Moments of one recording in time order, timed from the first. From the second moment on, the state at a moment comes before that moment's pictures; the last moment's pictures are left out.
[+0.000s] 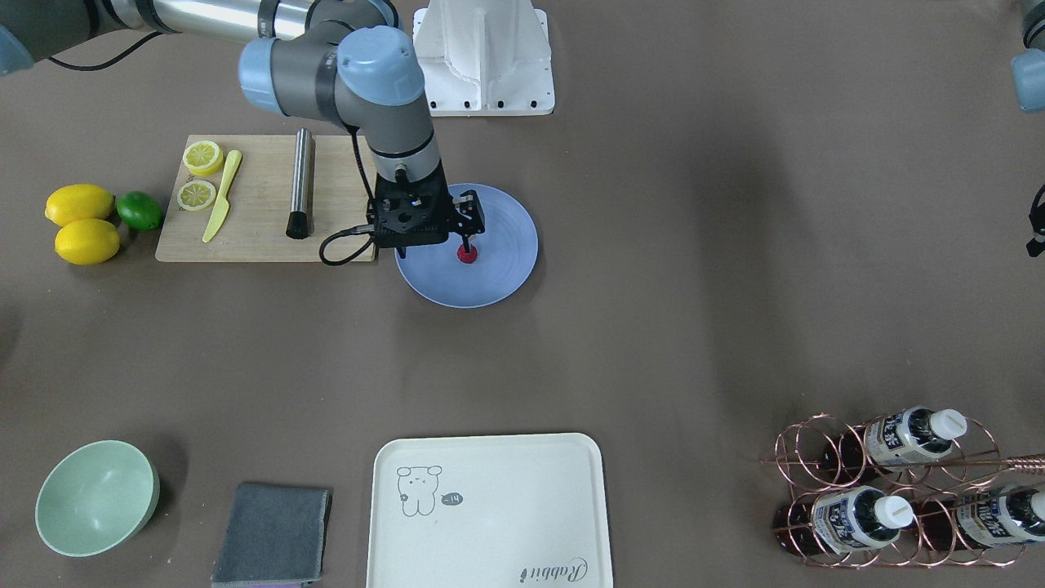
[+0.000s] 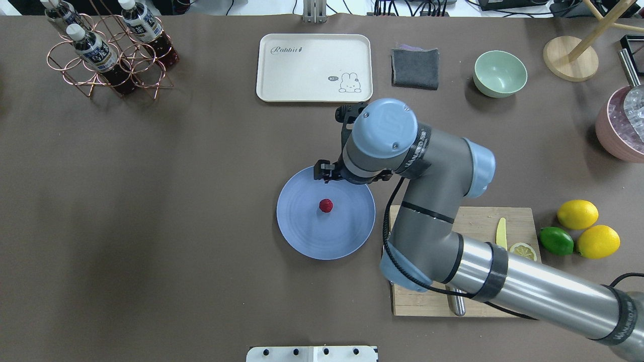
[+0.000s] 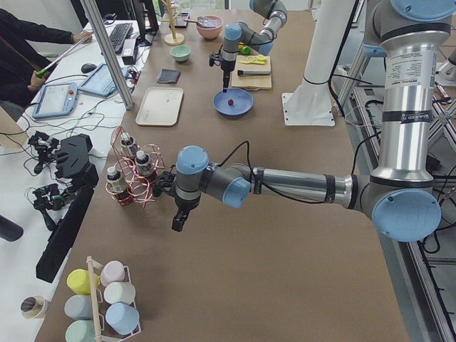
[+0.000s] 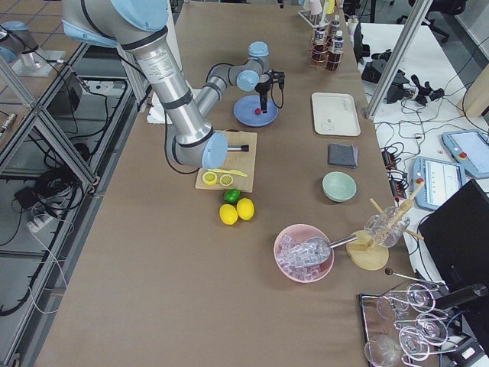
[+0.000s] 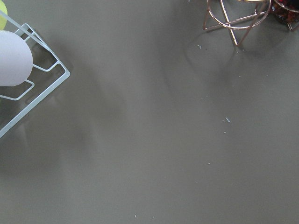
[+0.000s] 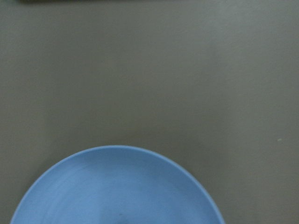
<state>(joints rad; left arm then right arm) -1.40 -1.55 -1.65 -1.92 -2.23 -0.10 0.56 -0.93 1.70 -1.51 1.86 1.19</state>
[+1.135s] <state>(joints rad) -1.41 -1.56 -1.67 -1.88 -2.25 -0.10 1.34 -1.49 1.79 -1.69 2.24 0.16</state>
